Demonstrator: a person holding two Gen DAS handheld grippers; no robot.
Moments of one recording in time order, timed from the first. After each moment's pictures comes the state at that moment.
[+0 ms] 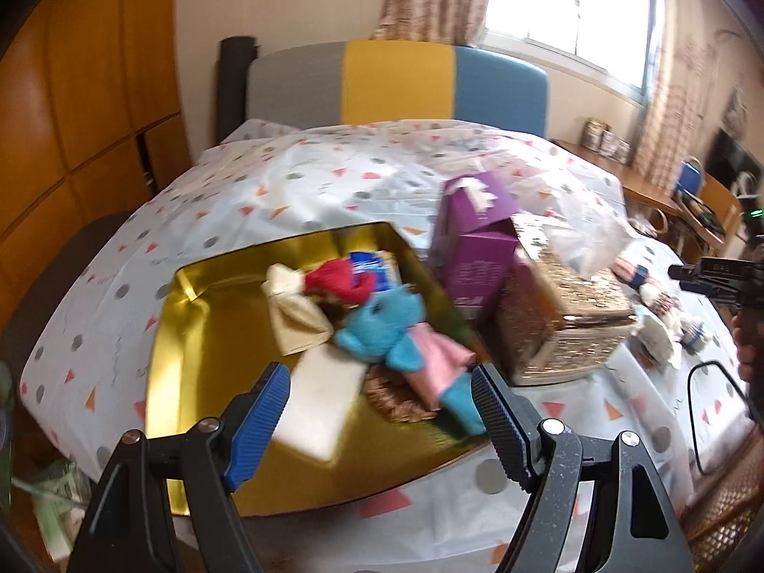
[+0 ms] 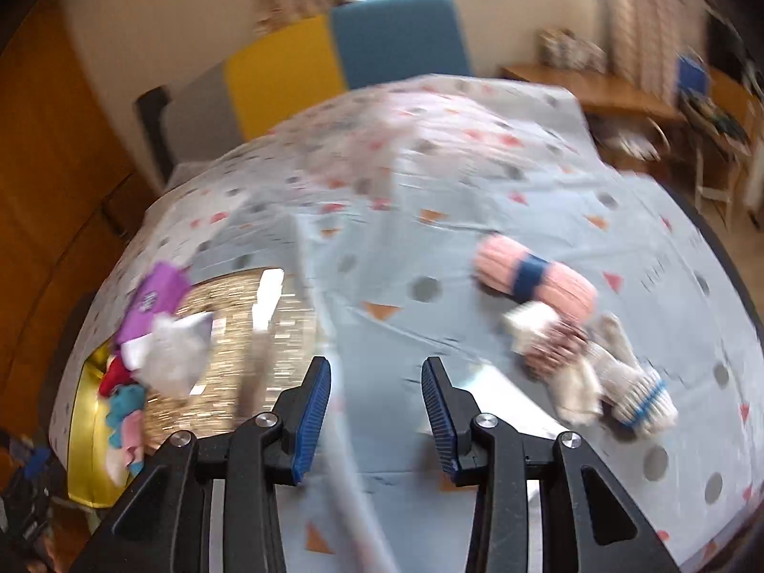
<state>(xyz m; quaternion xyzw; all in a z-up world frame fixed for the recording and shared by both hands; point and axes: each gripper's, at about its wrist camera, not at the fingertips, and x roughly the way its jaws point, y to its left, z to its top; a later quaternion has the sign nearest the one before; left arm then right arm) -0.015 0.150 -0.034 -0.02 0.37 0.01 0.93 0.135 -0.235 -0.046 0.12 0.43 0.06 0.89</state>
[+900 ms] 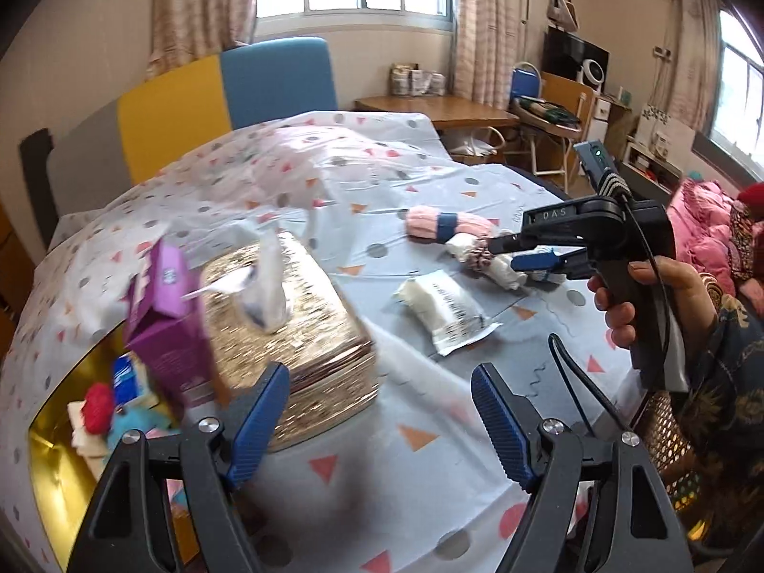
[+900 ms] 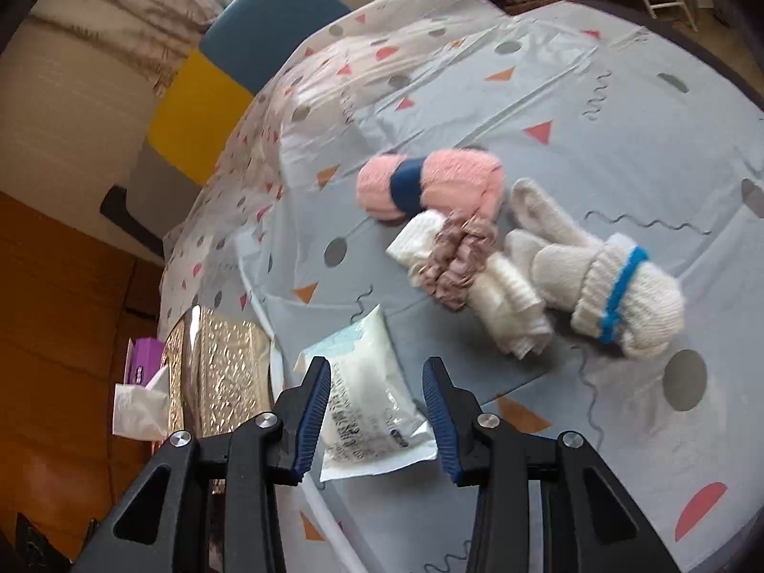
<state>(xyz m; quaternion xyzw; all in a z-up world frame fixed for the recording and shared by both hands) 0.026 -0.055 -0.013 0.10 0.38 -0.23 0.89 0.126 -0.339 -0.102 0.34 0.46 0.06 0.82</state>
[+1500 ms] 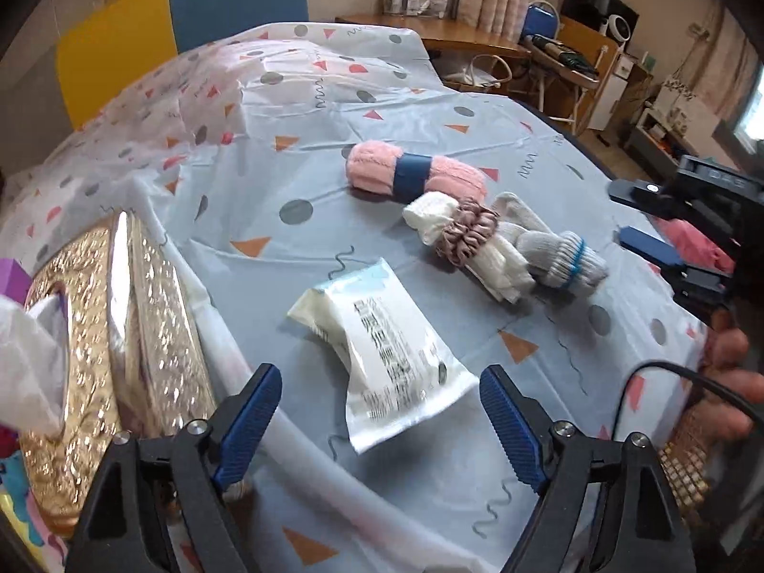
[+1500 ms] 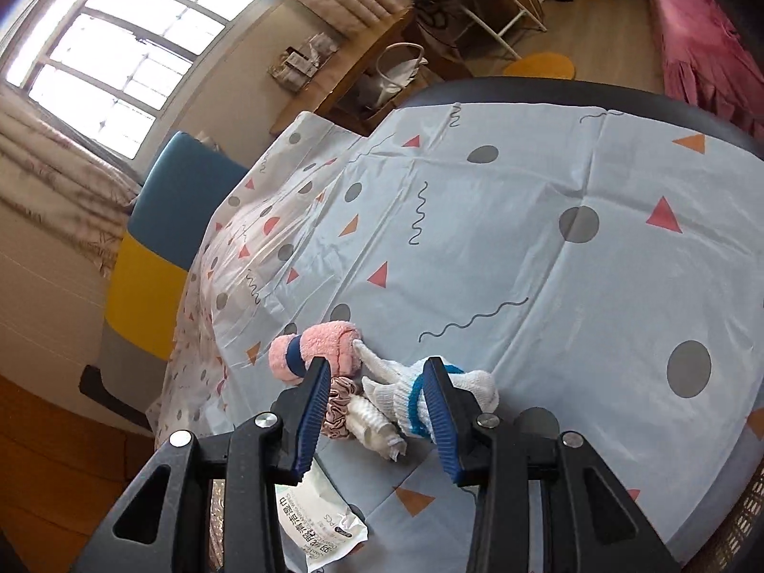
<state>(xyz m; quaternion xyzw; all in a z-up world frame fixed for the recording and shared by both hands) 0.127 -0.170 -0.088 0.09 0.50 -0.22 0.84 0.090 -0.433 -0.092 0.46 0.33 -0.12 0.82</state>
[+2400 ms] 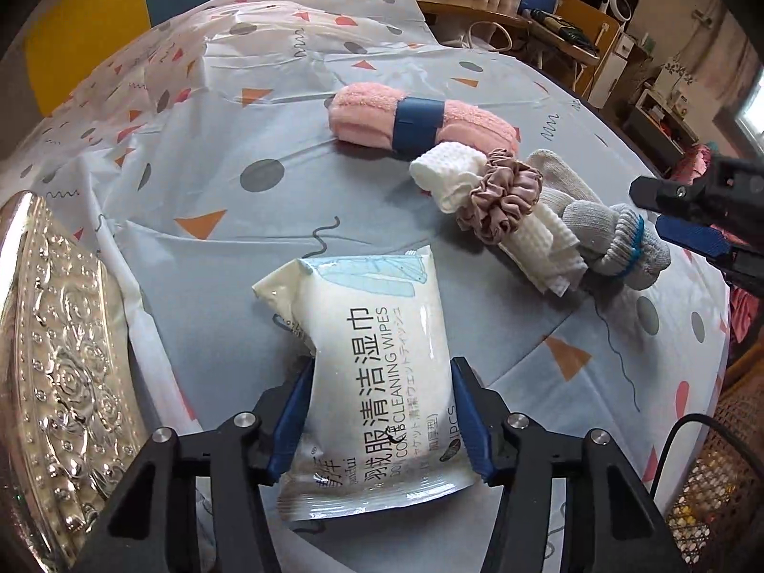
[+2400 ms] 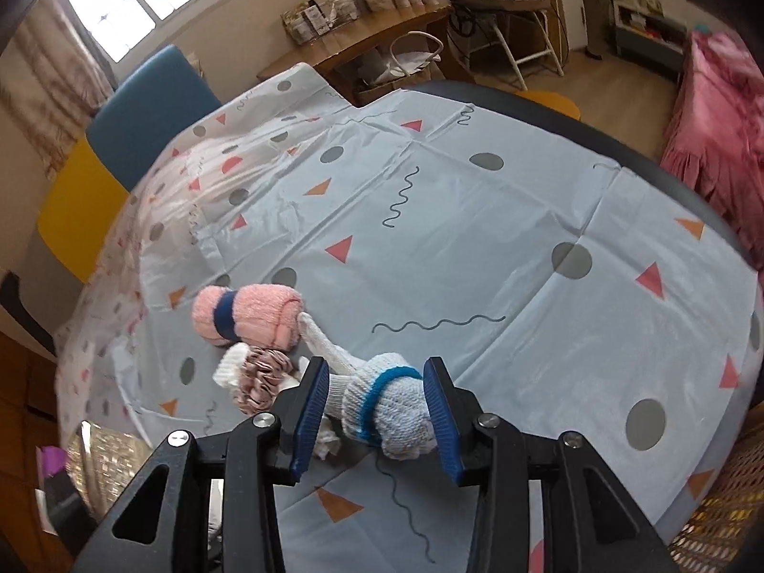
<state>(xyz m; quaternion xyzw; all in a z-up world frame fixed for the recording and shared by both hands) 0.156 -0.180 -0.144 0.10 0.53 -0.23 0.81 0.125 -0.400 -0.098 0.27 0.43 -0.17 0.84</state>
